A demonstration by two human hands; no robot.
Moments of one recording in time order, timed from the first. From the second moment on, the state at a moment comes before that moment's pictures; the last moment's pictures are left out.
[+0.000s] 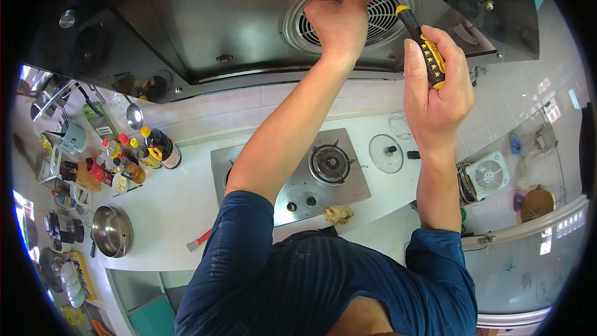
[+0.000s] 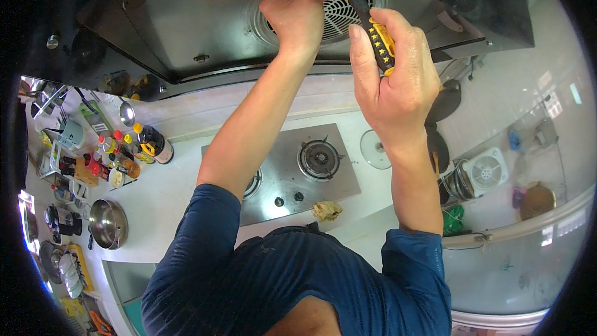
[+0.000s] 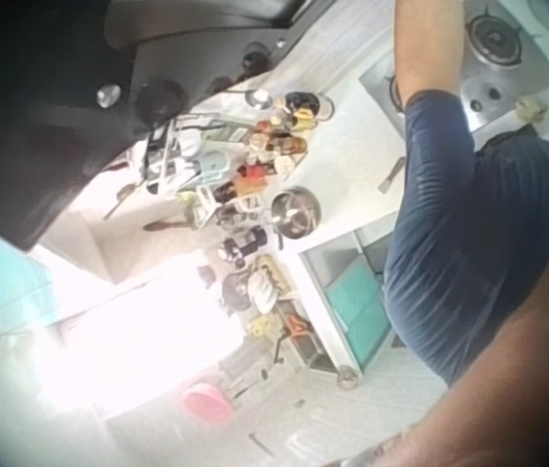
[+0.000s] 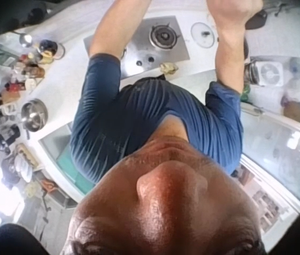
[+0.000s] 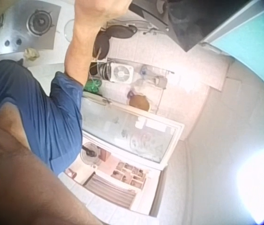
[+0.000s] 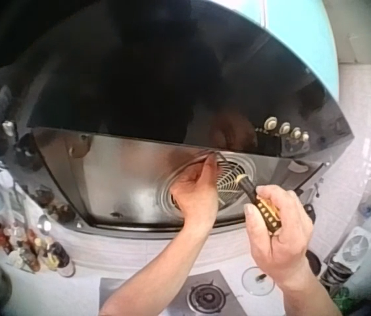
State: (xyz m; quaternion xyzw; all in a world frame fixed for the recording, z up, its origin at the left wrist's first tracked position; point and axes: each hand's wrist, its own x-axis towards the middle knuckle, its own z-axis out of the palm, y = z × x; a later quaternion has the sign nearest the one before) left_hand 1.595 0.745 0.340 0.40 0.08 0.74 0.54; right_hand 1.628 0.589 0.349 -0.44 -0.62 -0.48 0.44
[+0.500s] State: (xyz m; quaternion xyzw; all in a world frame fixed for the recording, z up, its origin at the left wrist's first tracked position) left_hand 1.601 0.744 0.338 0.35 0.03 0.74 0.58; right_hand 1.612 0.588 0.335 -0.49 -0.58 -0.42 0.51
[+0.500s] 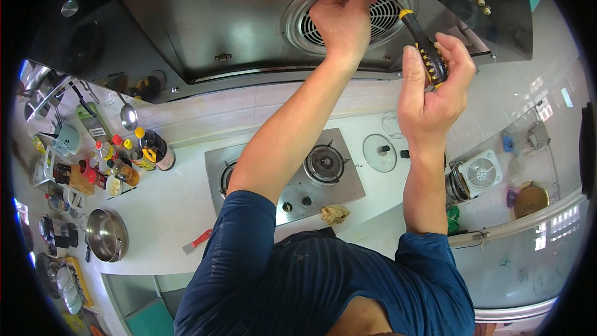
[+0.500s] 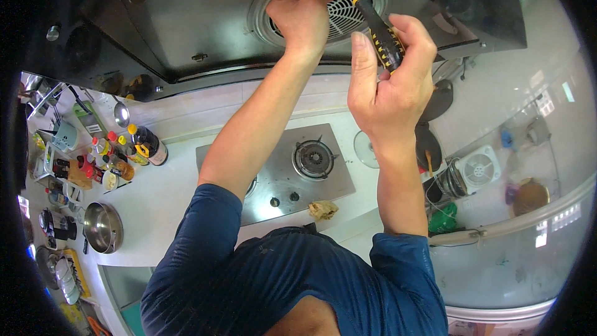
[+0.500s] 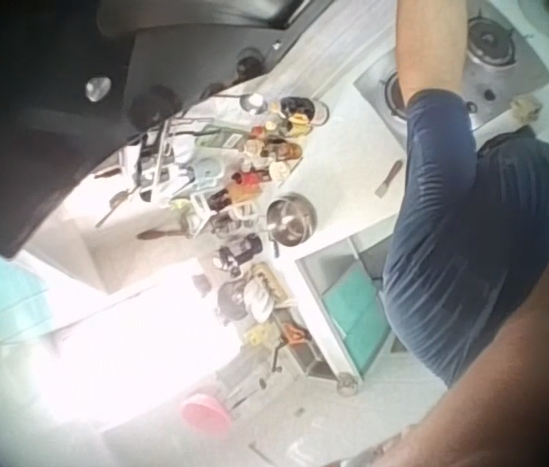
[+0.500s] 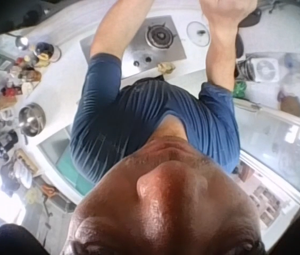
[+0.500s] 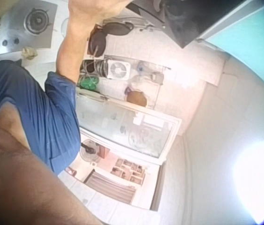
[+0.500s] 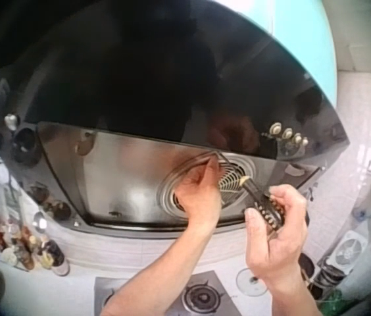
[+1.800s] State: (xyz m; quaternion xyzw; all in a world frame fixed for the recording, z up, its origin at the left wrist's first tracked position) left_hand 1.599 0.742 0.336 0.34 0.04 0.71 0.61; right_hand 1.605 0.598 0.324 -0.55 -0.48 -0.42 0.54
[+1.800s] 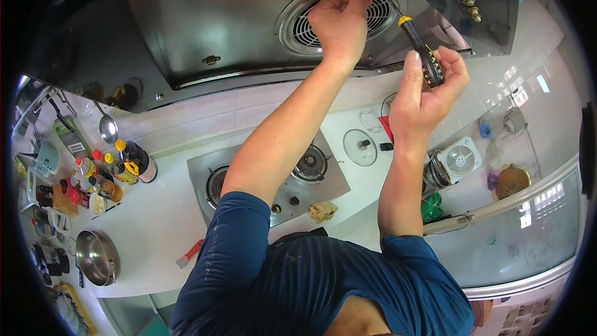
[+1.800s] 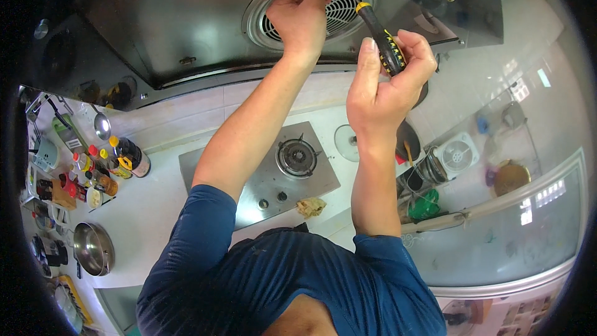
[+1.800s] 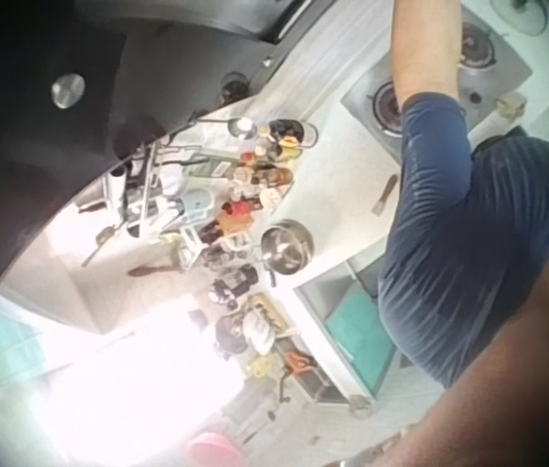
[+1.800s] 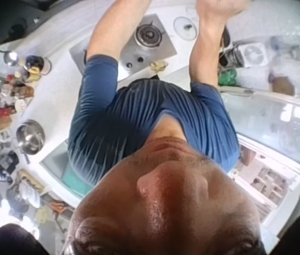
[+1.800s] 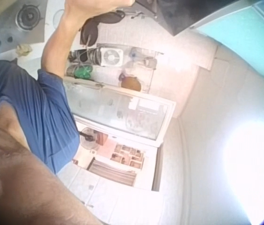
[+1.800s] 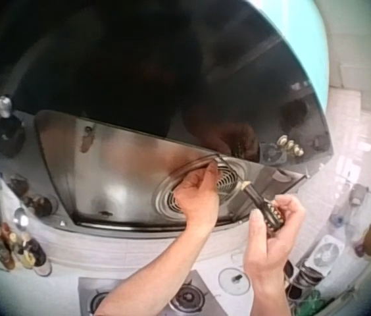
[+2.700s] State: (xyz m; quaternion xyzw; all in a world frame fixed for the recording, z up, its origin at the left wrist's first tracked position) left_hand 1.604 0.744 0.333 0.32 0.00 0.71 0.62; right_hand 1.600 0.602 0.323 -0.47 -0.50 -0.38 0.62
